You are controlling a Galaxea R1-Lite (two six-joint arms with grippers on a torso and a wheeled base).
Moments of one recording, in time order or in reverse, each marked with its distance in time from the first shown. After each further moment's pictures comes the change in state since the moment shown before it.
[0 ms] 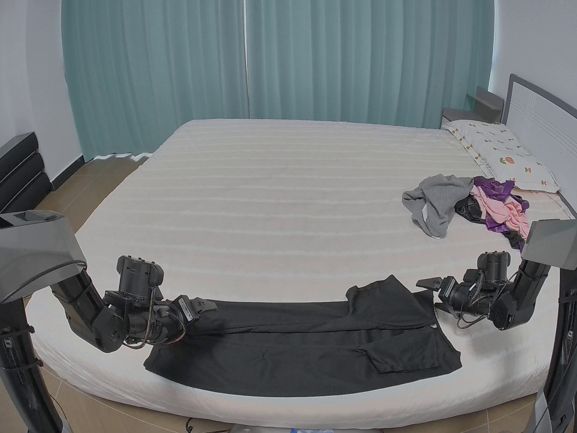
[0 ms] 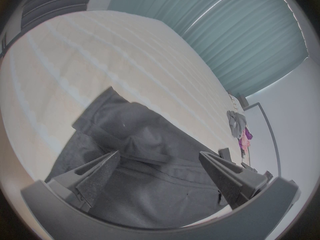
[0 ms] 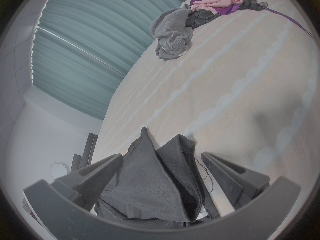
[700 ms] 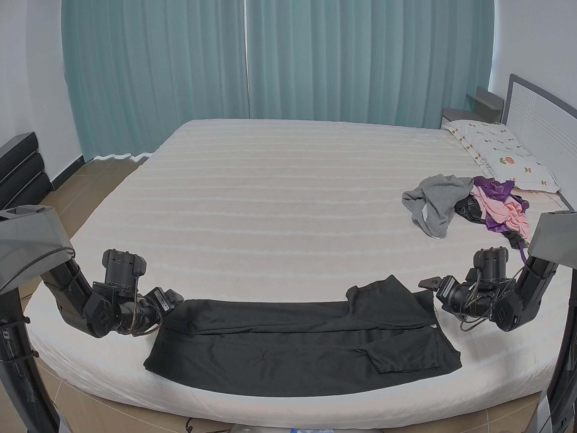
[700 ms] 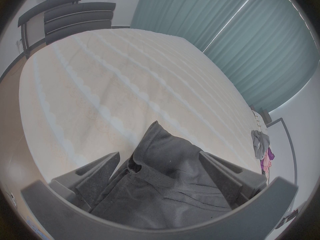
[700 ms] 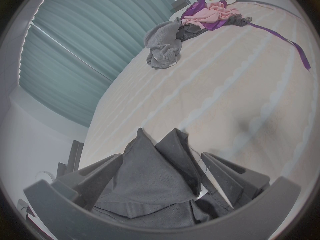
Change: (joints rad) left arm 0.110 0.008 -0.054 0.098 0.184 0.031; right arm 0.093 -0.140 0.076 0.103 -0.252 0.048
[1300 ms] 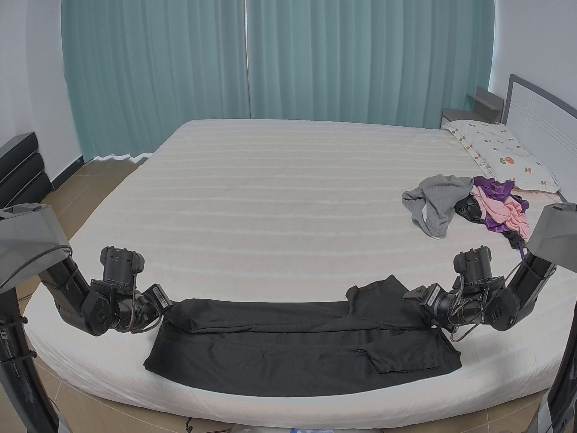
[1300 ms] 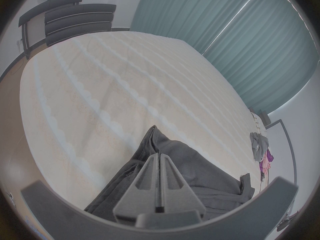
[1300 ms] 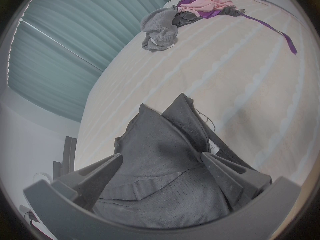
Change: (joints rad) left arm 0.011 -0.011 -0.007 0.002 0.011 0.000; right arm 0.141 -0.091 -0.026 0.253 -0.104 0.113
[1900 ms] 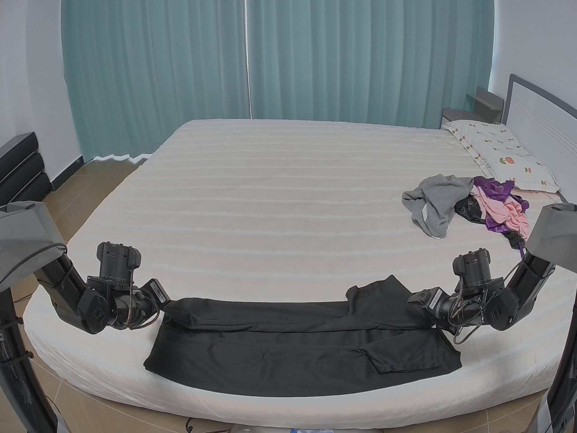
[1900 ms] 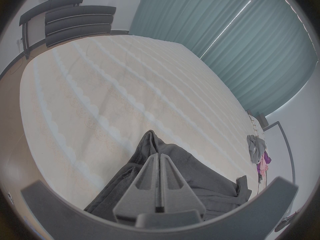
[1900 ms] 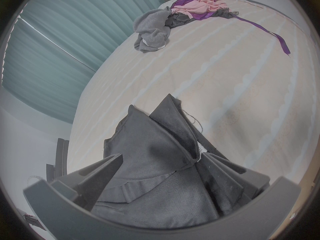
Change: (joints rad) left arm 0.001 -0.031 0.000 -0.005 0.000 -0.003; right arm -0.003 0.012 -0.008 0.043 -0.052 -0.004
